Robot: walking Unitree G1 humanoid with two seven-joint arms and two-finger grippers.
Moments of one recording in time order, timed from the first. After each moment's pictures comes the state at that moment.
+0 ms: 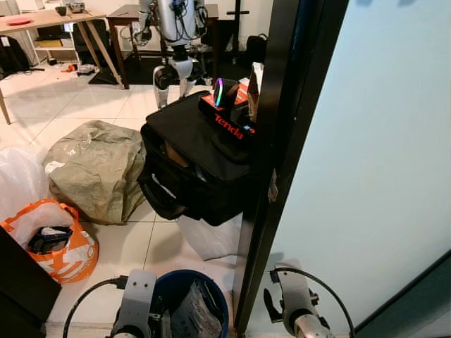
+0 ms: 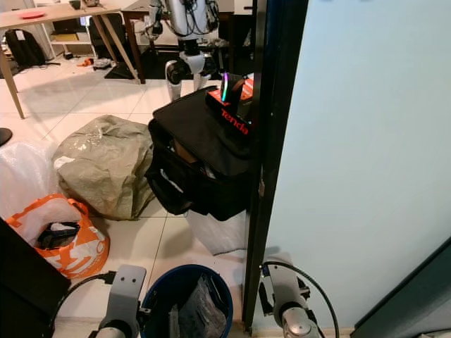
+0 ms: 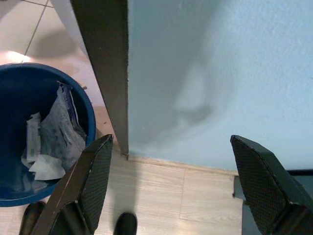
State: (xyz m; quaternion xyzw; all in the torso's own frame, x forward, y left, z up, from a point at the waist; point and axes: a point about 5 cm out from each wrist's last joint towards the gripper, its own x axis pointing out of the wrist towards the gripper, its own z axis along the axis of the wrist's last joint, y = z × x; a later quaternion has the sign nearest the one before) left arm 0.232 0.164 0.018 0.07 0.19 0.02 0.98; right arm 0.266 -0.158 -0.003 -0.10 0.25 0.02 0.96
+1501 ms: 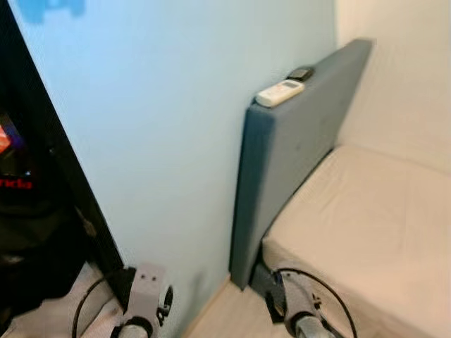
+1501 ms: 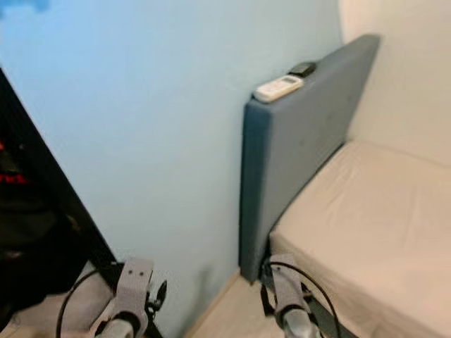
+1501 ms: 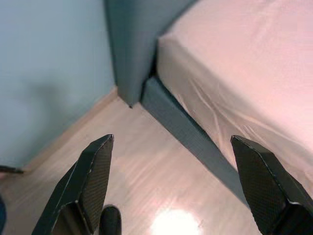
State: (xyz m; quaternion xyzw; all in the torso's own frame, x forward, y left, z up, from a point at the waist) left arm 0.239 0.153 0.027 0.07 0.14 -0.01 0.99; right arm 0.264 -0.155 -0.002 -0.08 0.25 0.01 0.97
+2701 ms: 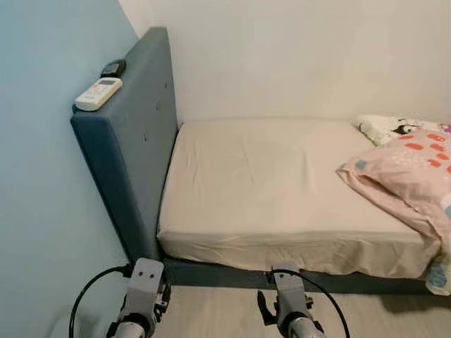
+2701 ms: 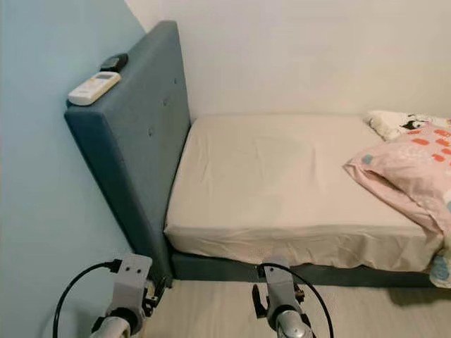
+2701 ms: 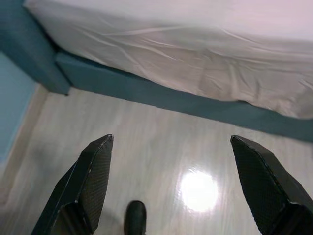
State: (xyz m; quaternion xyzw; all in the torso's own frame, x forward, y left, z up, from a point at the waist) left arm 0.243 0.154 0.032 0.07 0.13 -0.02 0.99; right arm 0.263 -0.143 0.000 -0.08 0.24 0.04 0.97
